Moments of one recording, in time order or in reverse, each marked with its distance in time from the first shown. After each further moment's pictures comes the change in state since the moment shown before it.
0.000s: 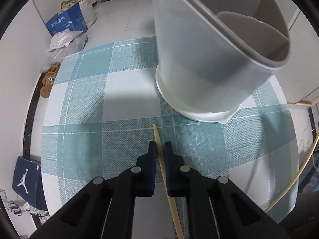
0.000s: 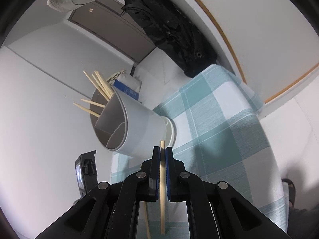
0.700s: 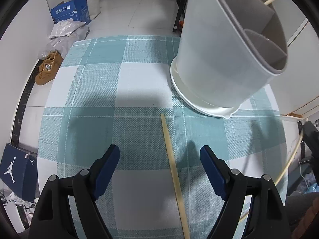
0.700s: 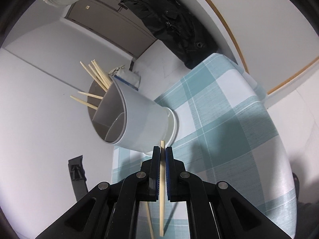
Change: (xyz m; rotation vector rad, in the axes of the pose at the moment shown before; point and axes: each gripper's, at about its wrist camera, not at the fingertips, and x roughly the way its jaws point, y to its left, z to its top) left arm -0.007 0.026 -0.010 -0.098 -0.008 -0.104; right arm 0.017 0.004 -0.008 0.025 0.045 0.006
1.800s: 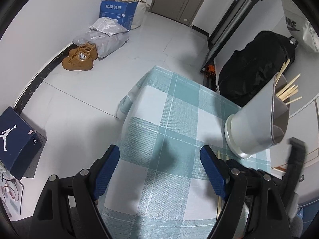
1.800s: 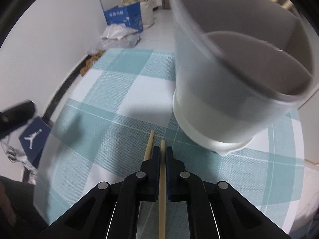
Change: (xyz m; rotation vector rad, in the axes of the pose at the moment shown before) left arm -0.055 0.107 -0.007 -0.317 -0.207 -0.059; right arm 0.160 0.119 -0.078 -0.697 0.254 -0.395
